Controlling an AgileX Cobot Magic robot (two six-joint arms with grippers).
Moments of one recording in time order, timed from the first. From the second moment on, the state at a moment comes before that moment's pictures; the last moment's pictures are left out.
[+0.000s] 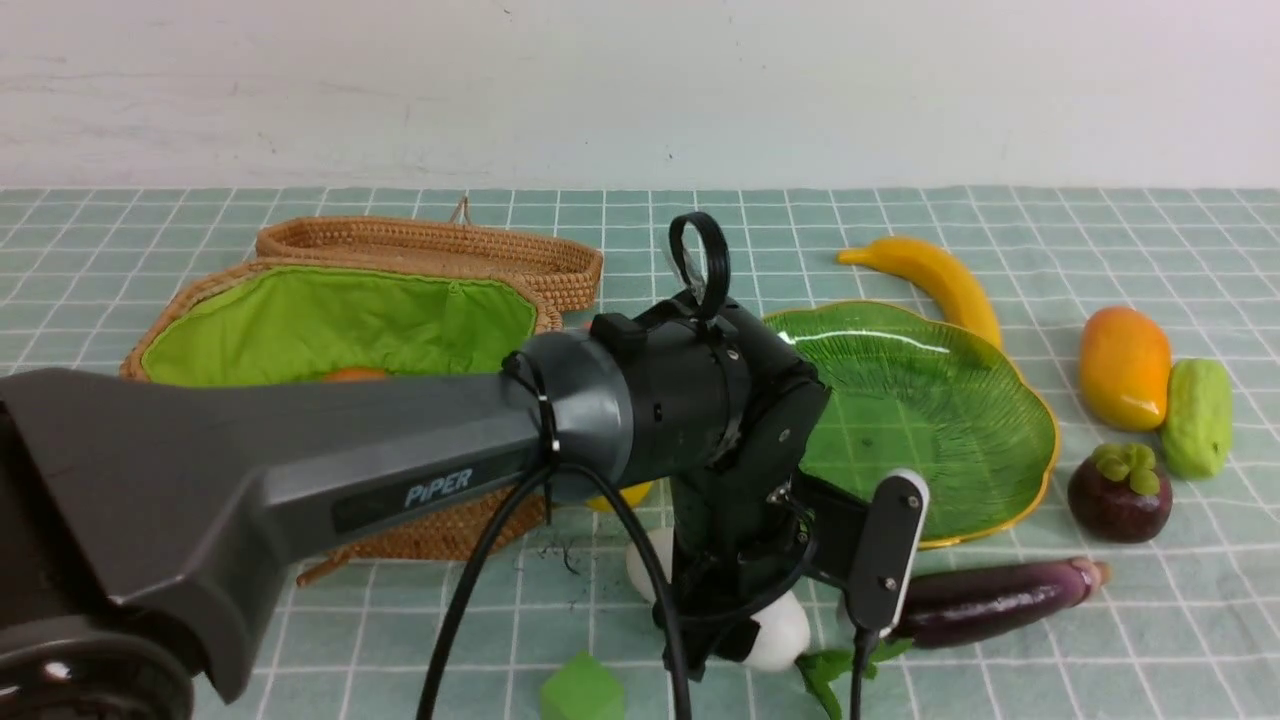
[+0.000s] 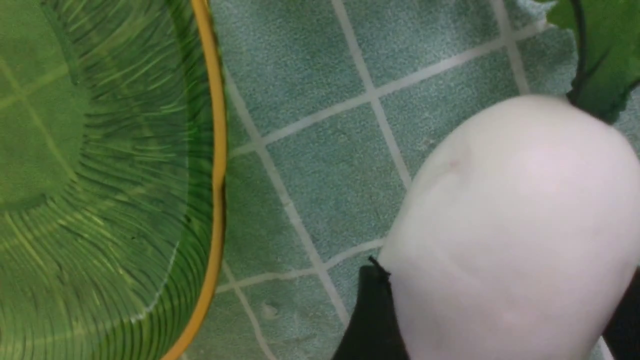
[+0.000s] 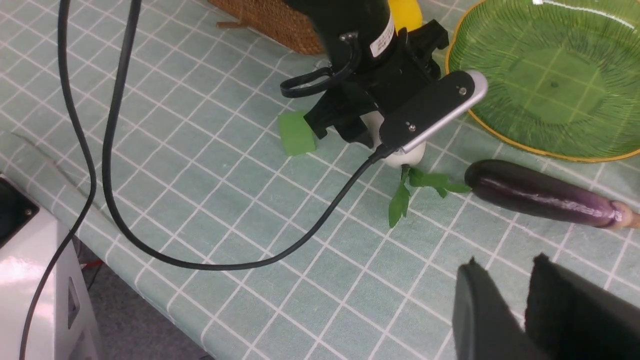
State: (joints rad) right arm 0.29 0.57 -1.06 0.38 1.27 -0.26; left arm -0.82 2.07 -1.58 0.12 0.85 1.08
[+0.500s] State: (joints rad) right arm 0.29 0.57 -1.06 0.39 1.27 -0.26; left arm -0.82 2.07 -1.58 0.07 0.83 0.98
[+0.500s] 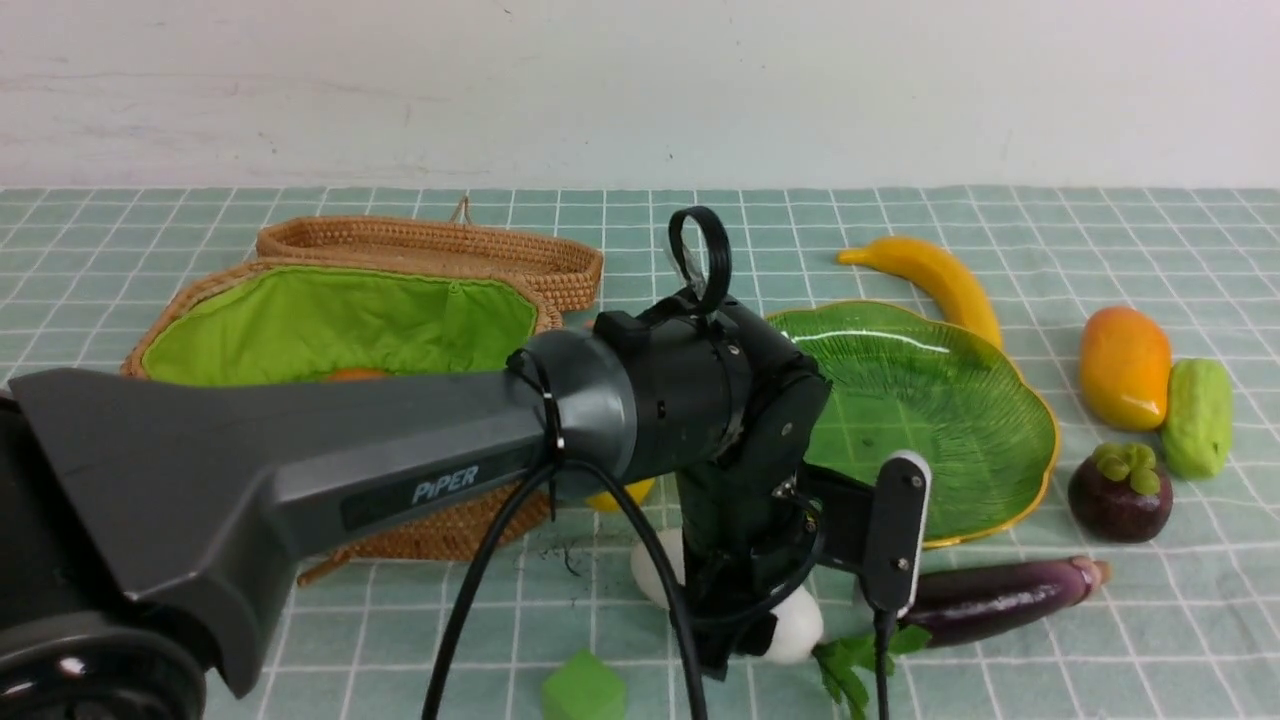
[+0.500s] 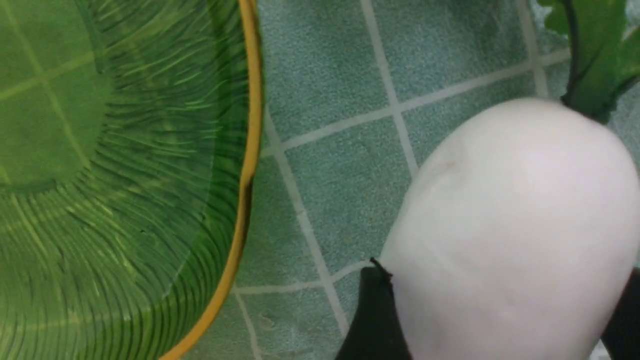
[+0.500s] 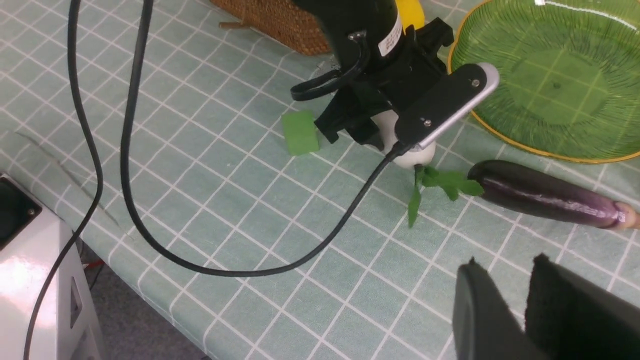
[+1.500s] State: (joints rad) right arm 0.29 0.57 -1.06 0.43 1.19 -0.26; left arm -0.78 1.86 -1.48 -0.14 0.91 1.08
